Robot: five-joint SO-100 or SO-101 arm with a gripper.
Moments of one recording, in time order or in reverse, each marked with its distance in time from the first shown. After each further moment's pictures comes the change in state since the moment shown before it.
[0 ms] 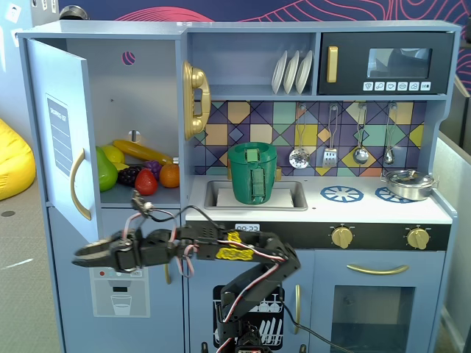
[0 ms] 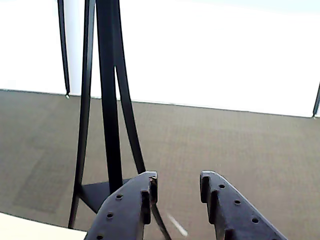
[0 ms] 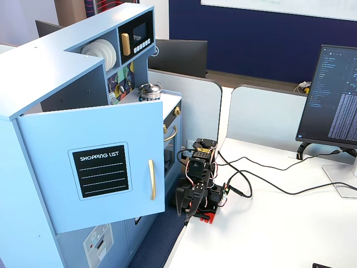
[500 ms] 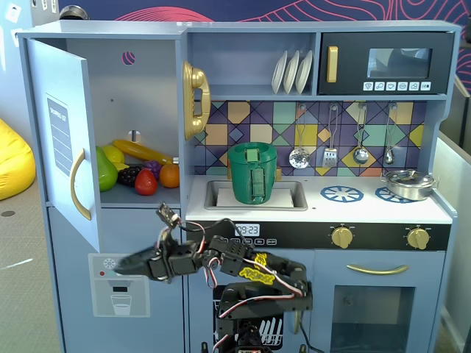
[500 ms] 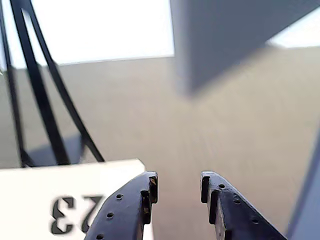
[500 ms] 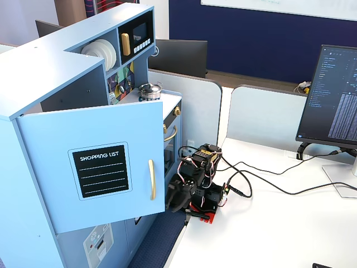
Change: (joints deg) arm 11.2 28.0 22.2 14.2 3.2
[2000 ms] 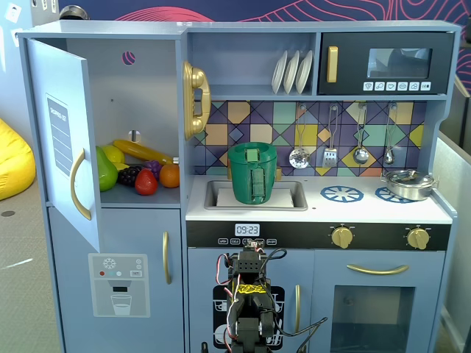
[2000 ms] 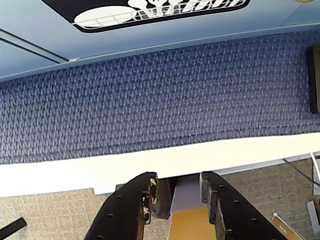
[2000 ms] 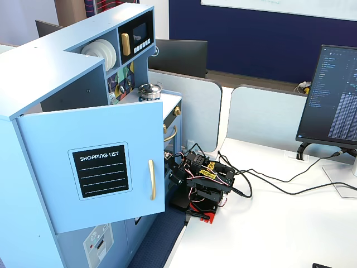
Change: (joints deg) arm 86.9 18.2 22.4 55.7 7.6
